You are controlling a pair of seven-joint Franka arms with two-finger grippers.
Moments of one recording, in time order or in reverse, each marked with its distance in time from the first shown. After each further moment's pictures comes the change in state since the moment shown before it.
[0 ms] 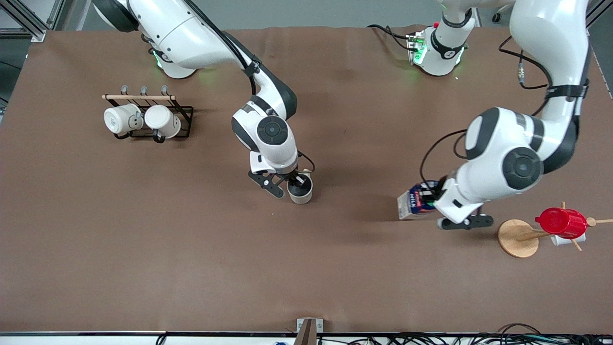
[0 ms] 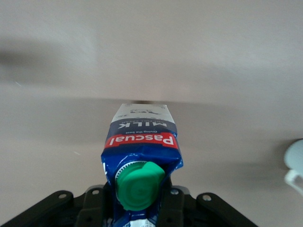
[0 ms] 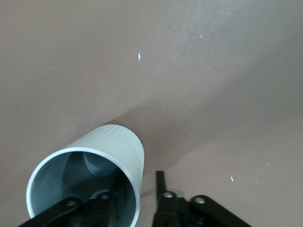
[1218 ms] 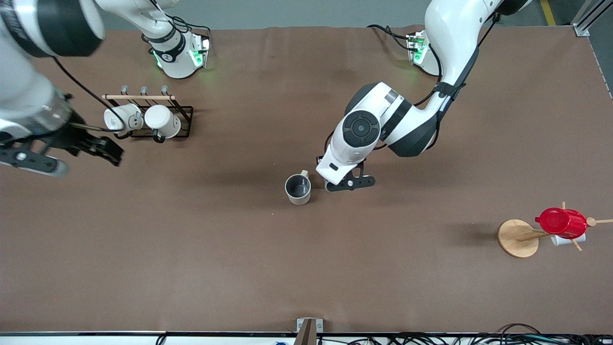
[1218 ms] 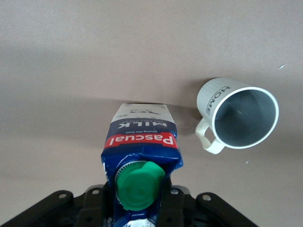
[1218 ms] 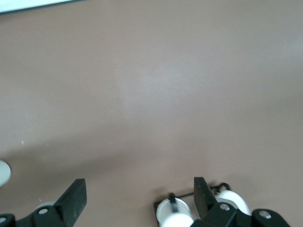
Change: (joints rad) left arm -0.360 0.121 -0.002 0.101 0.000 0.017 -0.381; right arm -0.413 -0.617 -0.207 0.035 0.040 -0.652 -1.087
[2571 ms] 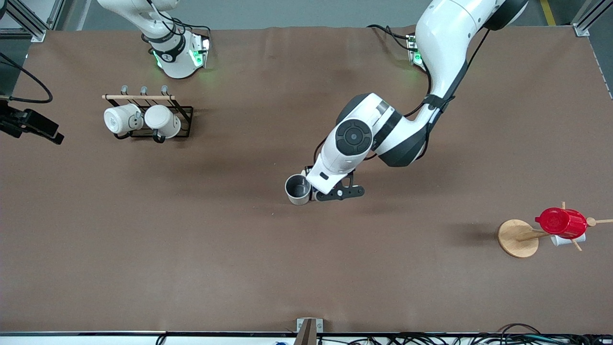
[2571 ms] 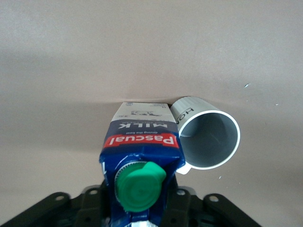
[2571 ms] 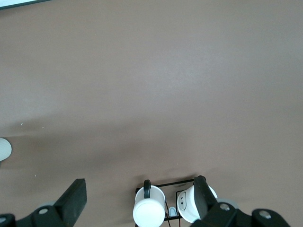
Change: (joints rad) left arm -0.031 0.098 0.005 0.113 0.002 0.054 0.001; right arm -0.115 -0.050 -0.055 0.004 0.102 -0.050 -0.212
